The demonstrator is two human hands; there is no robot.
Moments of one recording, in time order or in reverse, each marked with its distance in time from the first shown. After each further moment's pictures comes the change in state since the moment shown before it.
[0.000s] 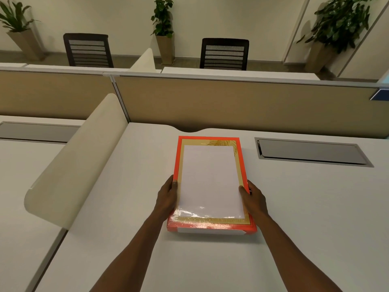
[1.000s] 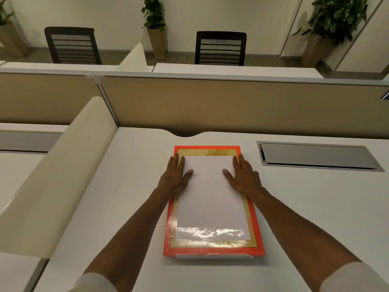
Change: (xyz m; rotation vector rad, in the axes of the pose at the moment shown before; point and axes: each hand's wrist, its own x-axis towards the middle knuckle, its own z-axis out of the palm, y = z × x) left_hand 0.127 0.043 0.017 0.906 -0.181 0.256; right_hand 0.126 -0.050 0.025 -0.839 -0.157 -0.213
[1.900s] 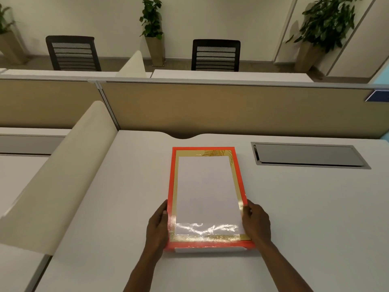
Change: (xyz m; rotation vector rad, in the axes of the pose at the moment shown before) left_hand -0.165 -0.017 0.058 -0.958 0.289 -0.289; right_hand -0.145 0.023 0.052 0.572 0.347 0.248
